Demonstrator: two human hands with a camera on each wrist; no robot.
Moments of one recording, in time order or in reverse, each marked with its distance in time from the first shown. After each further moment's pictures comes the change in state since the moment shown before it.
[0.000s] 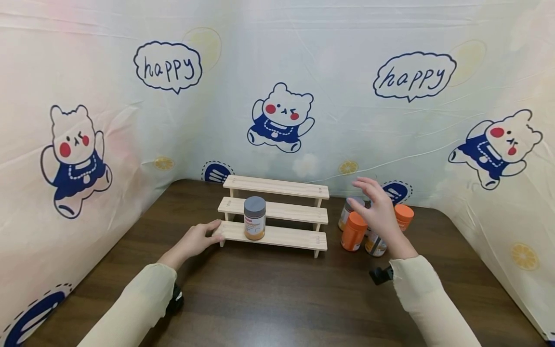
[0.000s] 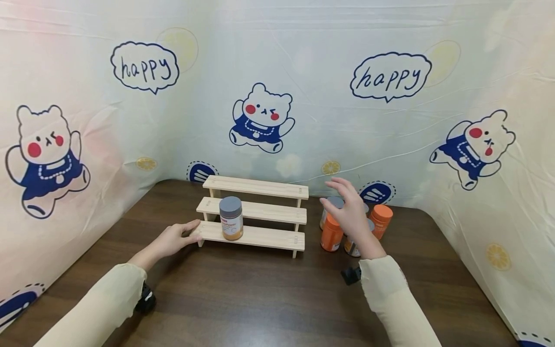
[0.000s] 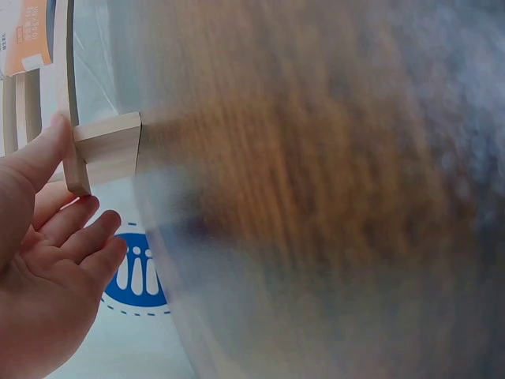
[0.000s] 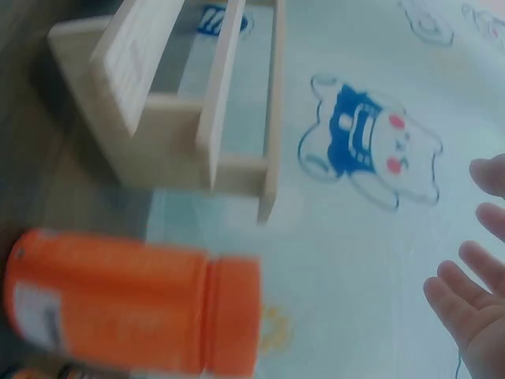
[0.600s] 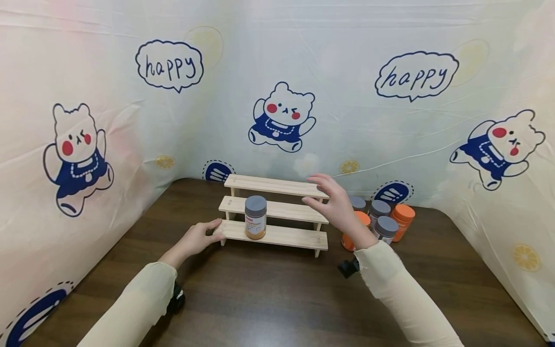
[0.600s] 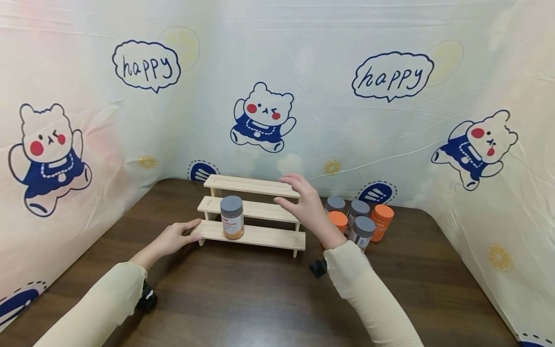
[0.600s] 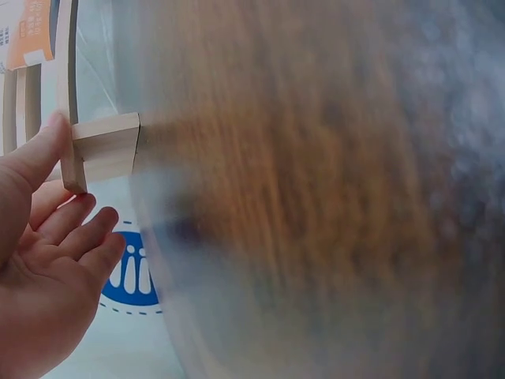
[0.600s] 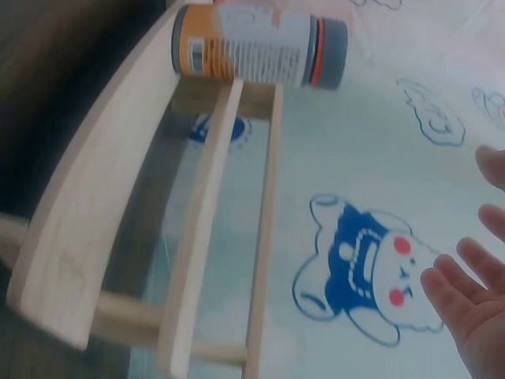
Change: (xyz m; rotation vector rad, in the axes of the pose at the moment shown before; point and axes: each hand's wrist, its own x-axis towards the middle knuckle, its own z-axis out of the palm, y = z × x) left_hand -0.001 -0.001 0.001 -0.040 0.024 -0.024; right_hand 0.027 -0.047 0.063 0.178 -0.156 -0.107
